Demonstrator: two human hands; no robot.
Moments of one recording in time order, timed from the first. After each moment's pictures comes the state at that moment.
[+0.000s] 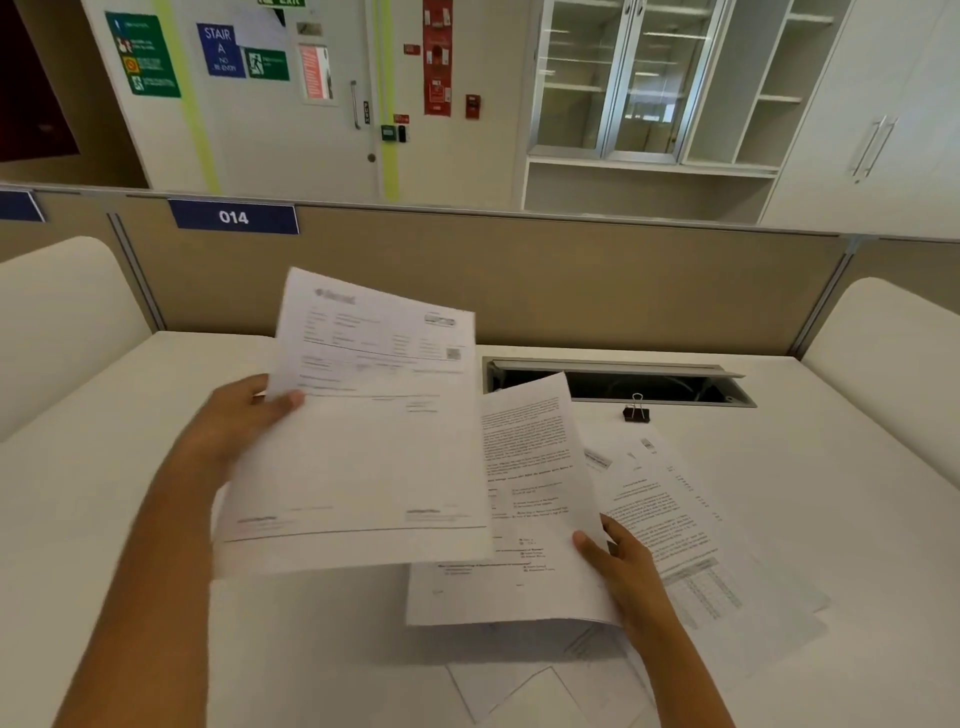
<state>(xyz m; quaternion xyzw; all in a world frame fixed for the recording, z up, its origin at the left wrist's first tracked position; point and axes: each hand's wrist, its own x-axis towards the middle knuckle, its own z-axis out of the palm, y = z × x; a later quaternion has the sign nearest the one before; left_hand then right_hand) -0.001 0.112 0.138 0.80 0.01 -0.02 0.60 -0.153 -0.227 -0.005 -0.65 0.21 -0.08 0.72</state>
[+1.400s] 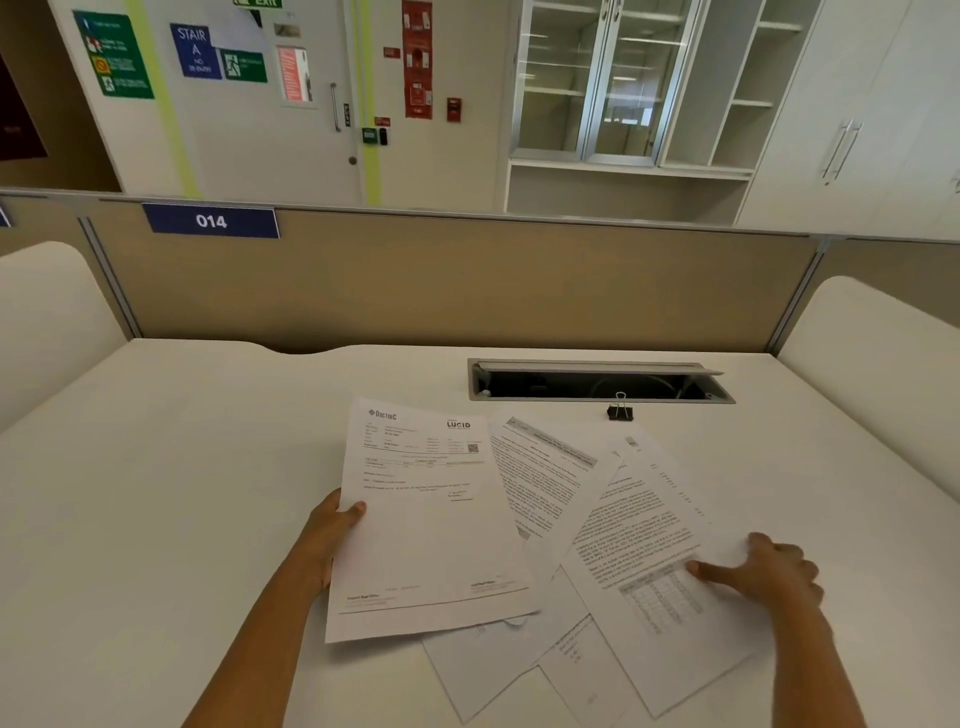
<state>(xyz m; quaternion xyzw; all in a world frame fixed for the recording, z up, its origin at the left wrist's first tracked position) -0.002 0.053 -0.017 0.71 0.09 -0.18 0.67 -0.192 -0.358 0.022 -0.85 0.48 0.07 0.20</state>
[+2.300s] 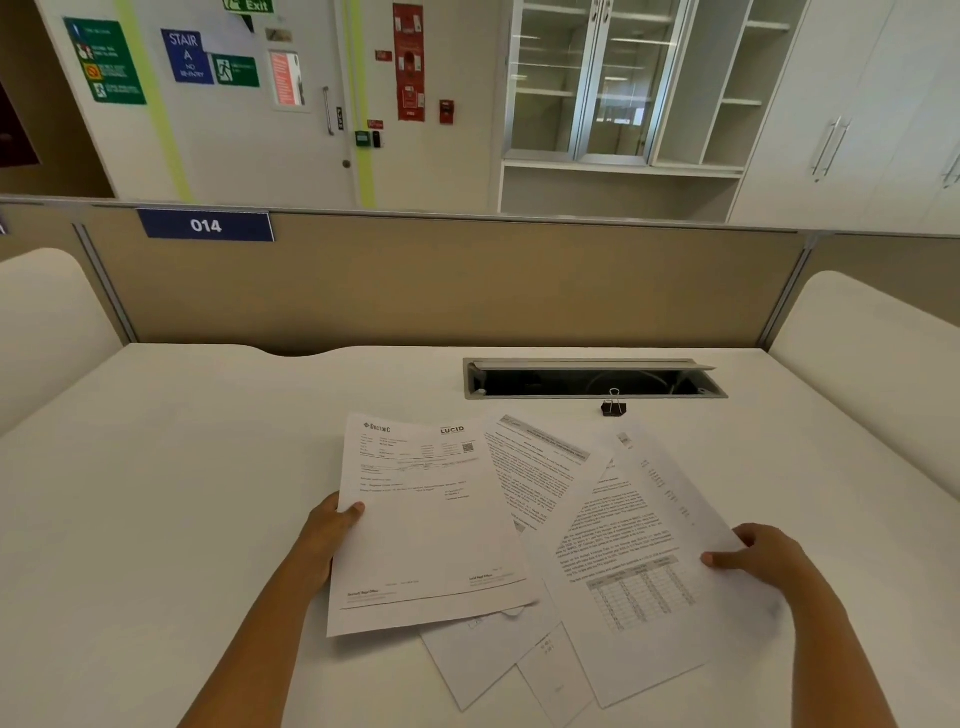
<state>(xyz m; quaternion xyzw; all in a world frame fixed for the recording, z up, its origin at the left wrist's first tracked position) 0.000 0.053 -0.022 0.73 0.09 -0.18 0.65 -0.195 -0.377 0.029 -0.84 0.43 0.07 0.31</state>
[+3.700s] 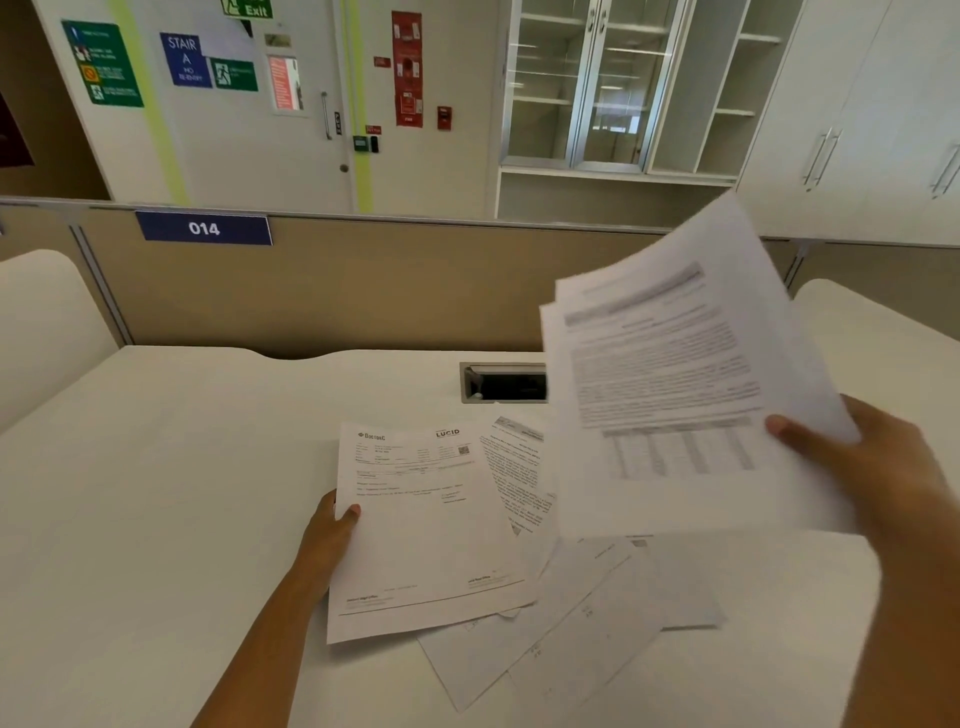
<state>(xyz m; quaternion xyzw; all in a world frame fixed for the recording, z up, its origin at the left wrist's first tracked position) -0.010 0.043 -0.018 0.79 0.08 -0.11 0.59 -0.230 -0.321 0.185 -0.81 0.33 -0.27 0.39</state>
